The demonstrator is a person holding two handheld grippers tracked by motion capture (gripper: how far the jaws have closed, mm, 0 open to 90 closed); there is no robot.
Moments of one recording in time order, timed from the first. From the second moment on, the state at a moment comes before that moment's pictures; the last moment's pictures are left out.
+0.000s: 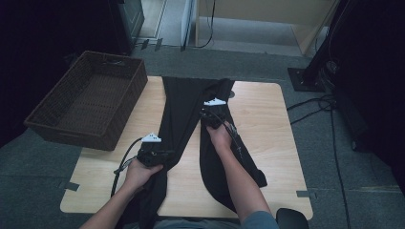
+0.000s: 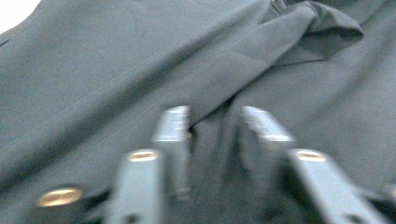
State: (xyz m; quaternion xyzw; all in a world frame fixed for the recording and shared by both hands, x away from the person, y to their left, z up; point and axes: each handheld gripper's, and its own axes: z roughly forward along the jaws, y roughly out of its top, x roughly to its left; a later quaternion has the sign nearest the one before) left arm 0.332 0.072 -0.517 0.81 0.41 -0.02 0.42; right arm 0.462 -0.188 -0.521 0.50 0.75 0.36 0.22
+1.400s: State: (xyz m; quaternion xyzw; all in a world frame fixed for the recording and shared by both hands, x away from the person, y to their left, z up) left arm 0.447 0.074 -0.501 0.80 0.47 0.04 0.35; right arm 0.328 -0.242 -0.519 0.46 0.79 0.38 0.16
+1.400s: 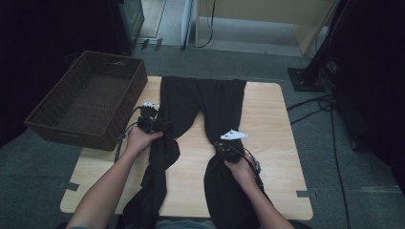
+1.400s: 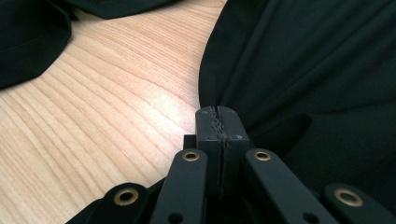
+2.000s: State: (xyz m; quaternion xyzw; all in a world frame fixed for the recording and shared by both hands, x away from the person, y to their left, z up) left arm 0.390 0.065 -0.502 0.85 0.38 0.03 0.36; right arm 0.286 -0.256 -0.511 0.50 0.78 0.37 0.12
